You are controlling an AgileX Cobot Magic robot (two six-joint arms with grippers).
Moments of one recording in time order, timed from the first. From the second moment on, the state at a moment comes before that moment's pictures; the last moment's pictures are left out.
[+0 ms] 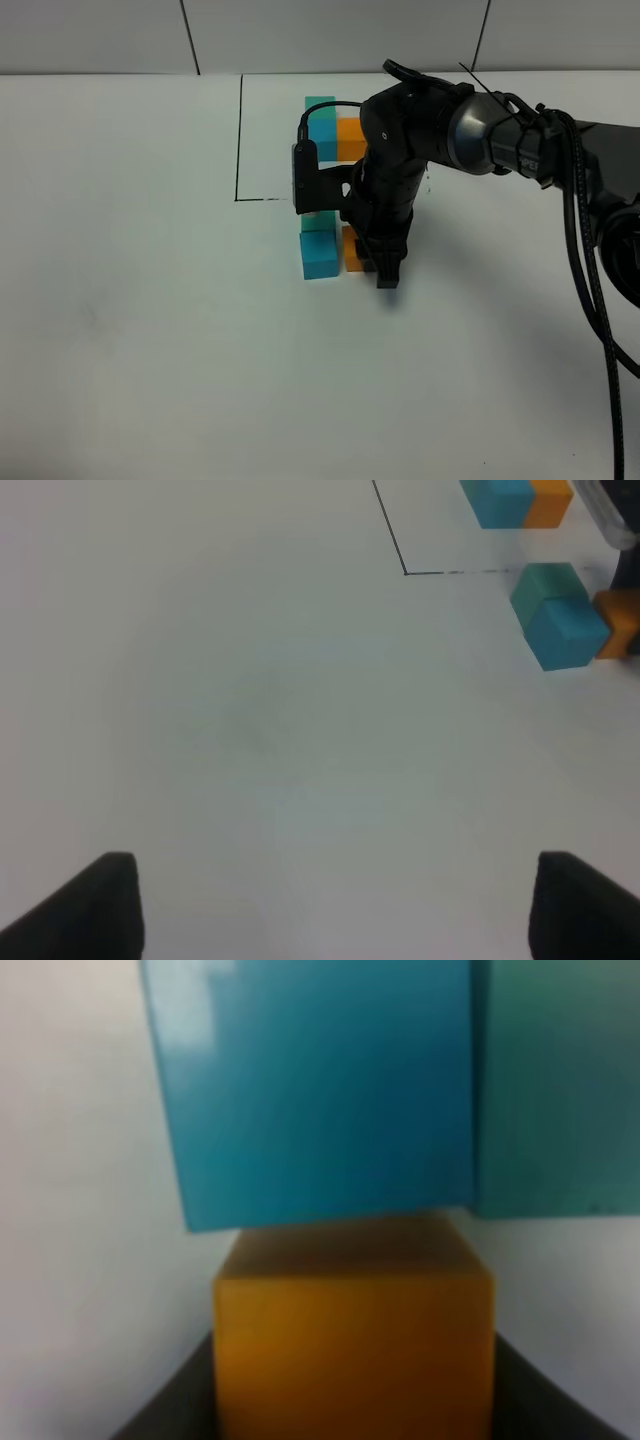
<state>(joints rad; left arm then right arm) -0.03 0.00 -0.51 -0.12 1.05 0.02 0.45 2.25 -1.64 0.04 0.88 -1.06</state>
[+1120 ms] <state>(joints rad) -0.03 0.00 -0.51 -0.12 1.05 0.02 0.47 2.25 -1.64 0.09 0.85 -1.03</state>
